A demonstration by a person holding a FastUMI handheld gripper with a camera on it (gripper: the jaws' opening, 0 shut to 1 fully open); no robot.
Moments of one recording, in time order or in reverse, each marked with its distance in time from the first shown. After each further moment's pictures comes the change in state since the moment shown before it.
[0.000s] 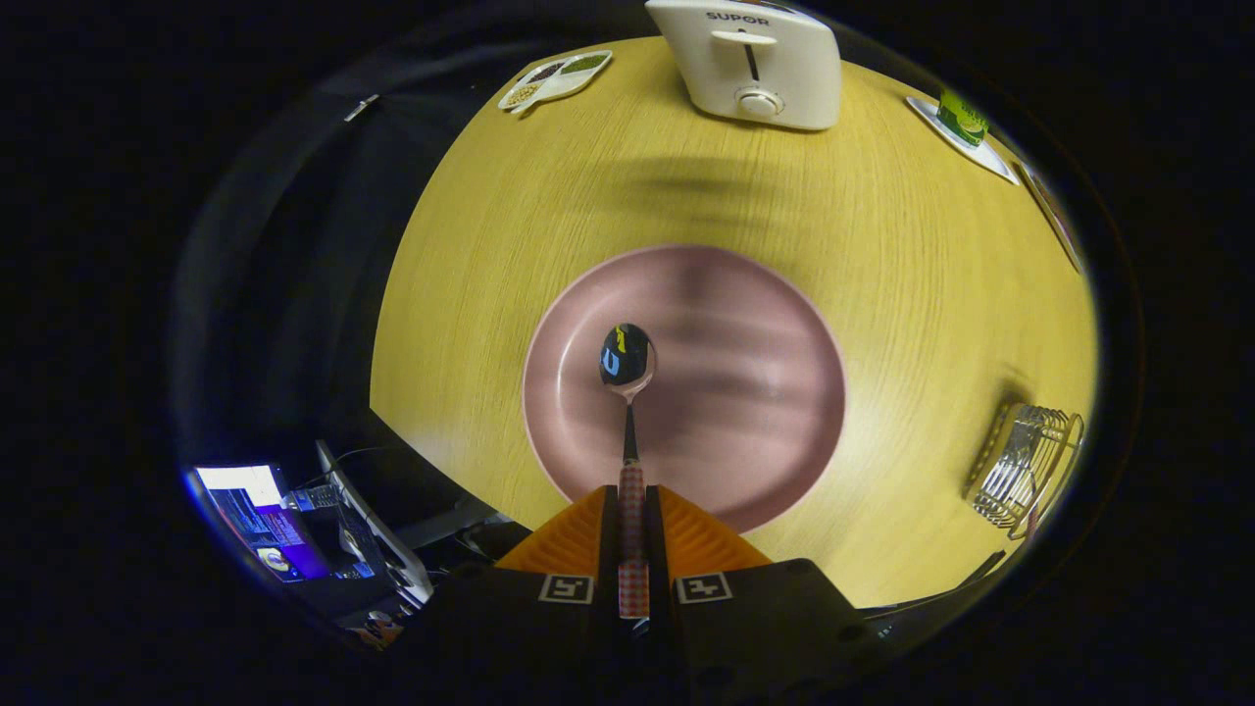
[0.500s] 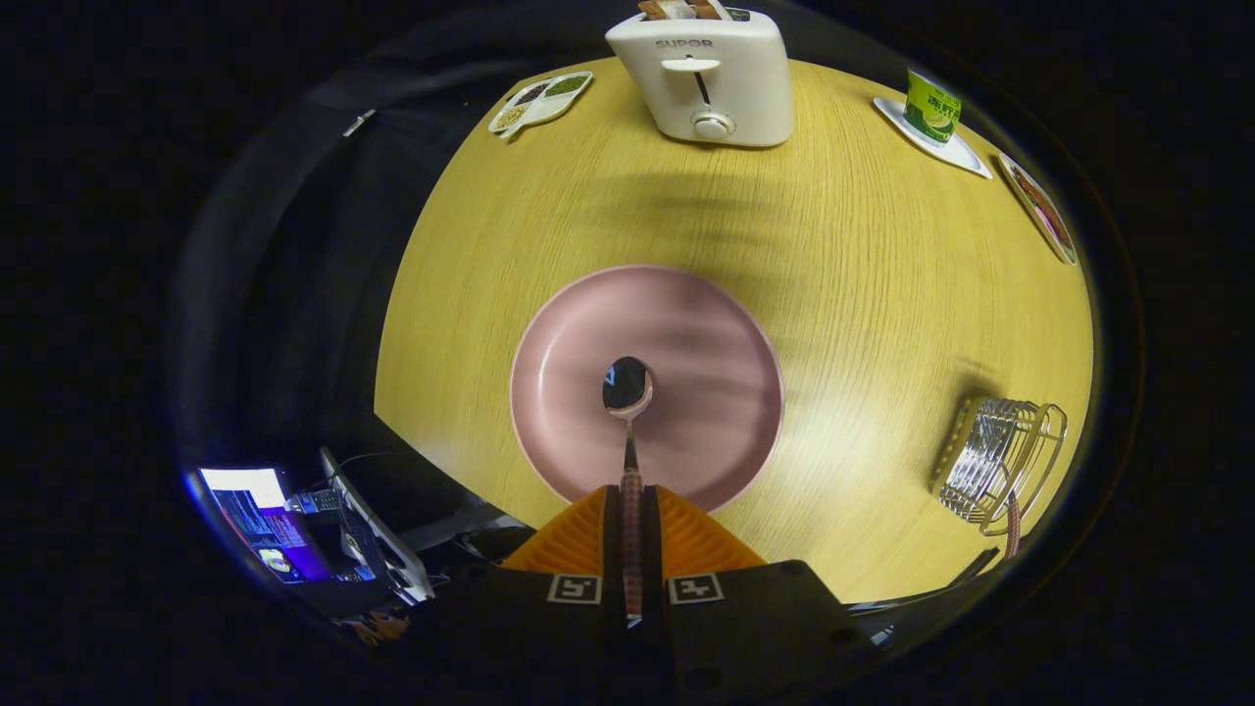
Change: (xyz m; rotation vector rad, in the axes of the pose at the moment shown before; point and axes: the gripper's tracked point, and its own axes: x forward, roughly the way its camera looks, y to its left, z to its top) arm -0.021 -0.010 0.000 0.028 -0.040 0.016
